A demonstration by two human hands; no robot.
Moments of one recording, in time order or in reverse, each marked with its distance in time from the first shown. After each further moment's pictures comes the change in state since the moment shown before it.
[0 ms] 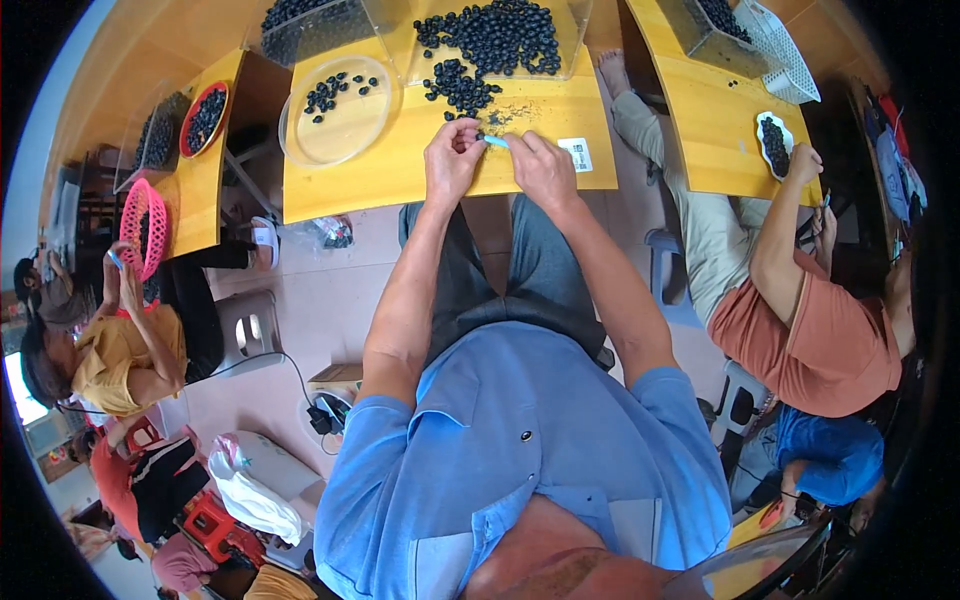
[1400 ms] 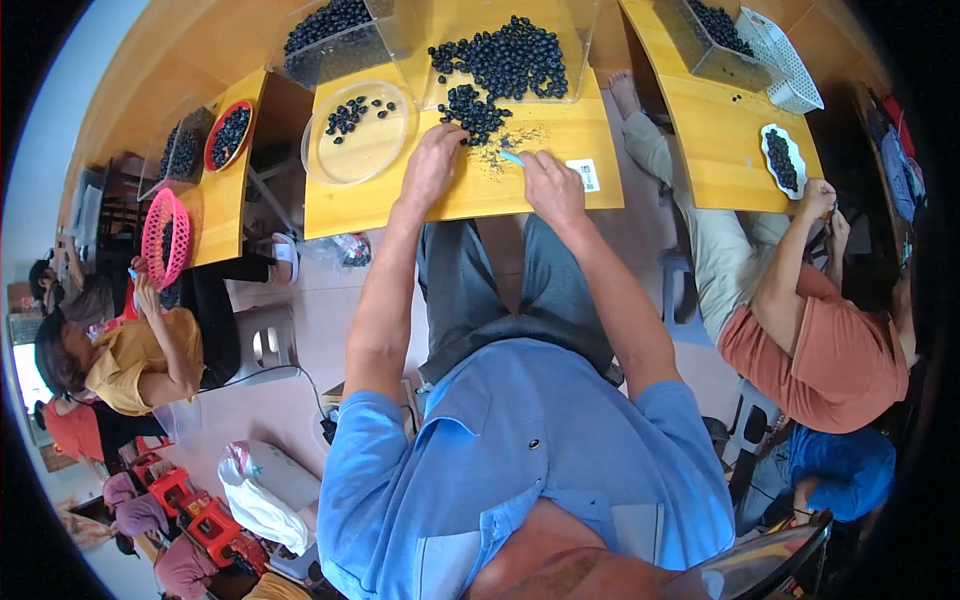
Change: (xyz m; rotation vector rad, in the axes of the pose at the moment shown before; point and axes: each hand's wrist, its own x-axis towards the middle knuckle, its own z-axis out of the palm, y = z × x) left_hand 0.047 0.027 -0.058 0.747 -0.194 0.557; right_hand 0.001 0.002 0.002 -0.019 0.024 0.077
